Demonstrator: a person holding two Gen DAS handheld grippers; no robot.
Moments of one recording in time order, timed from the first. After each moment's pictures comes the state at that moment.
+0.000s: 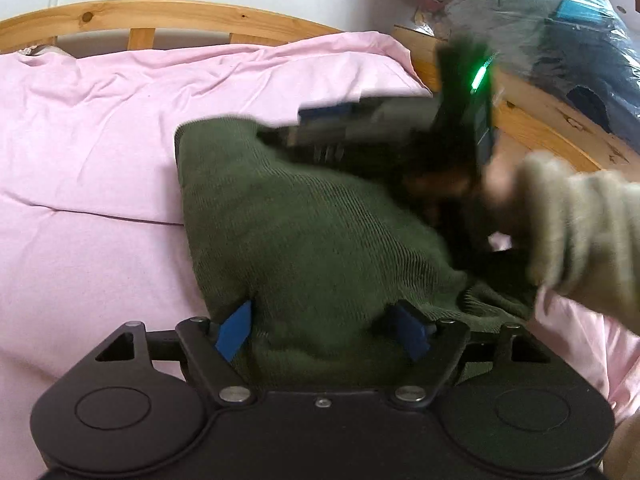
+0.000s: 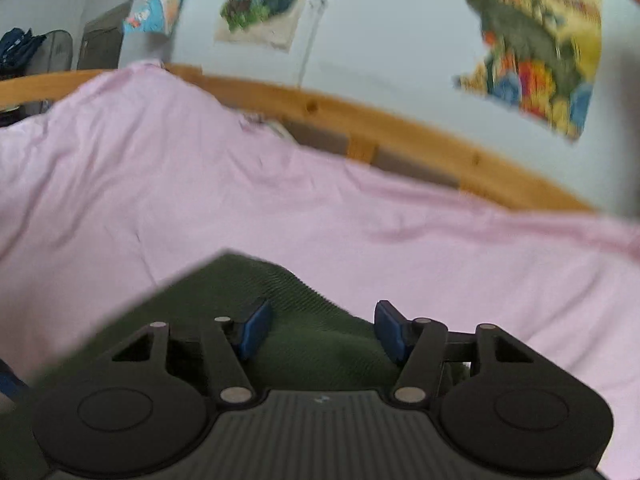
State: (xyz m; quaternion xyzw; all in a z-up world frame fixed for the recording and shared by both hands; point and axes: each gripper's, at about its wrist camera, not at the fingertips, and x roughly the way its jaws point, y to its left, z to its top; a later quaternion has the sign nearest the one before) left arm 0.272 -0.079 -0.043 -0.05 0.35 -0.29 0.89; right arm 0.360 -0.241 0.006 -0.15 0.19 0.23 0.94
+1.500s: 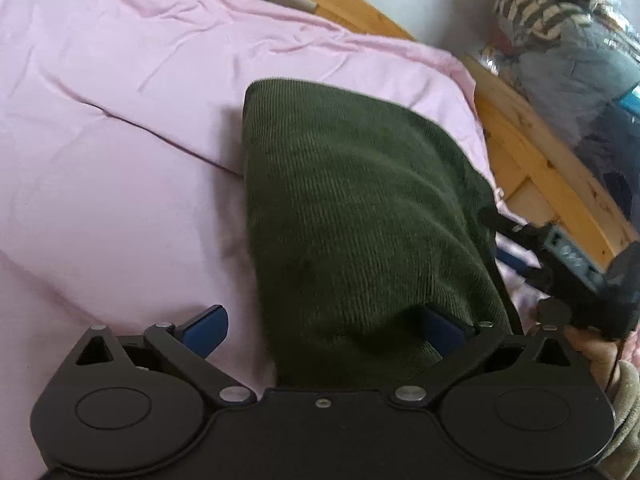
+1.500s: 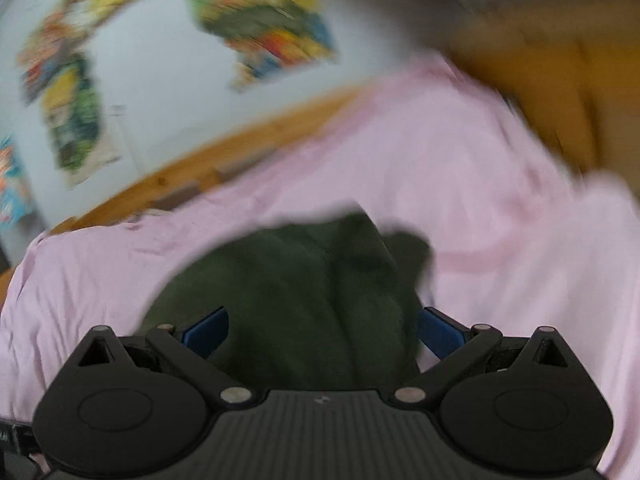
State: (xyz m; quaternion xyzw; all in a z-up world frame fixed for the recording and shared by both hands) left arm 0.290 -0.025 -0.071 -0.18 0.41 -0.26 0.86; right arm 0.250 -0.340 -0.022 0.21 0.23 0.05 0.95
